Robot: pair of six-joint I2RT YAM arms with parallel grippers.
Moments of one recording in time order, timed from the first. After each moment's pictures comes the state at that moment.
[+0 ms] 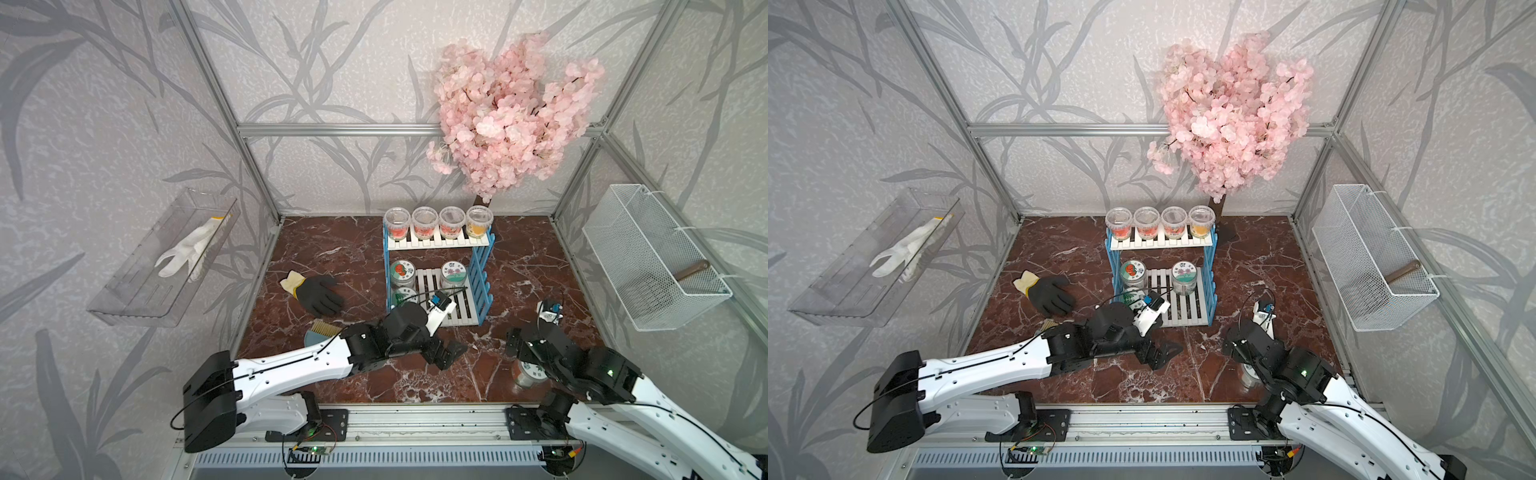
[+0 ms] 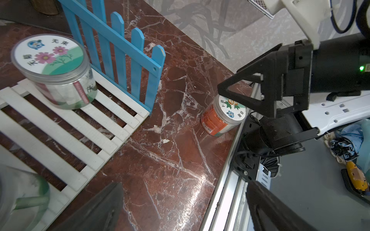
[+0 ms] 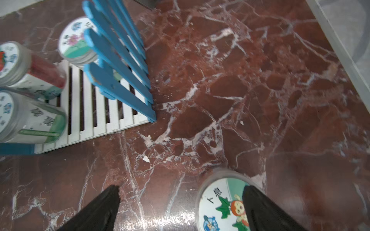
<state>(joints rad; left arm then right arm) -1.11 1.28 0.86 -0.11 0.11 -0.34 0.80 0.65 0.74 -1.18 0.47 1.00</state>
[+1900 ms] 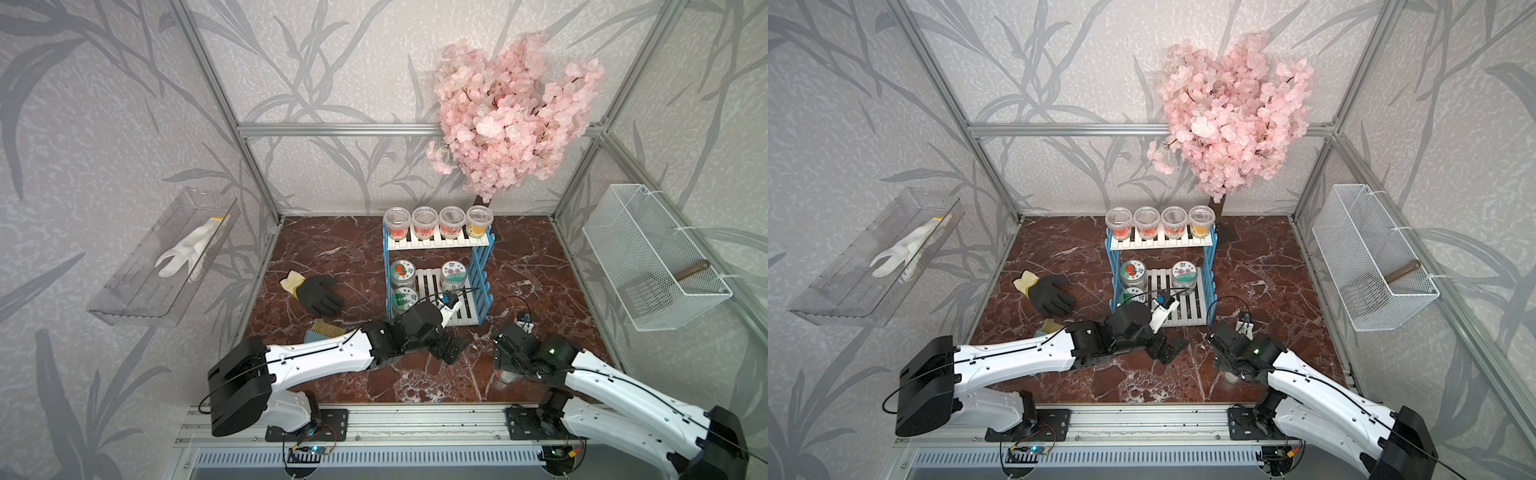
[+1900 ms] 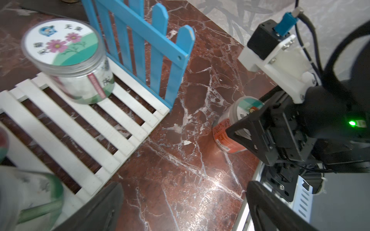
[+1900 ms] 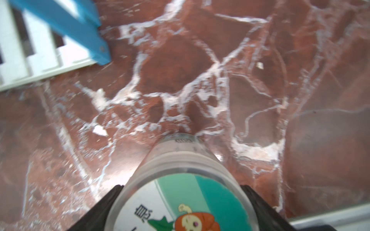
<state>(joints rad) -1.09 1.36 0.85 -0.10 -0.06 -0.35 0.83 0.91 0.58 -1.02 0.31 0.98</state>
